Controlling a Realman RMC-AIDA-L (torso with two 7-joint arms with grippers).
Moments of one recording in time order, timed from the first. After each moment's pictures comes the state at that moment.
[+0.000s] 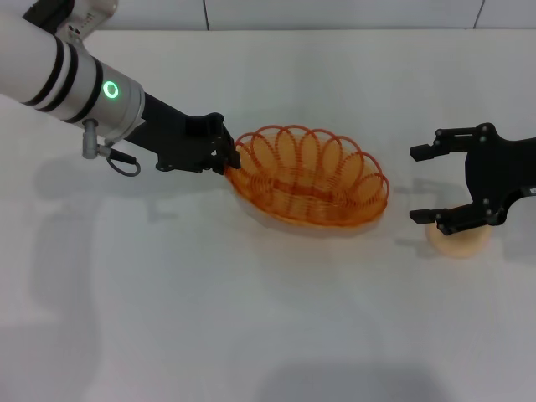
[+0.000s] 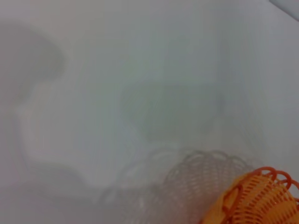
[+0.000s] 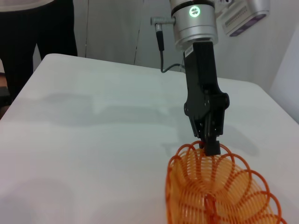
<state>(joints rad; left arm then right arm) -0.89 -2.06 0.92 0.69 2.49 1.35 -3.01 0.56 2.00 -0.89 -0.89 -2.04 -1.61 1.13</state>
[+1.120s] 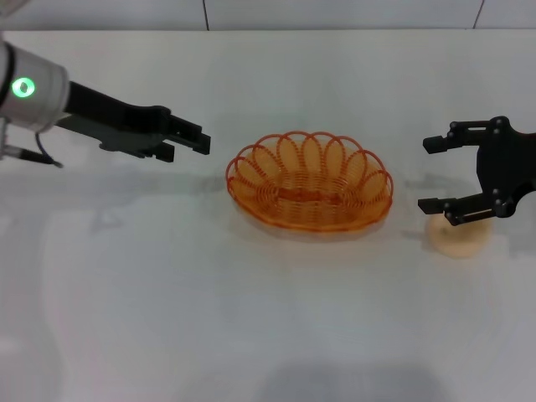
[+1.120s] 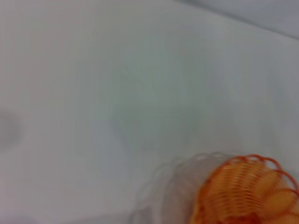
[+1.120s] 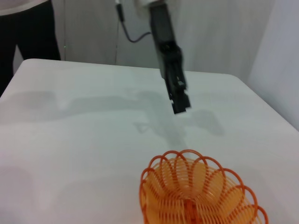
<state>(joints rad) -0.72 -2.02 0.92 0.97 2.38 1.54 -2.74 0.54 2.01 -0.88 -0.95 -2.04 -1.61 1.24</state>
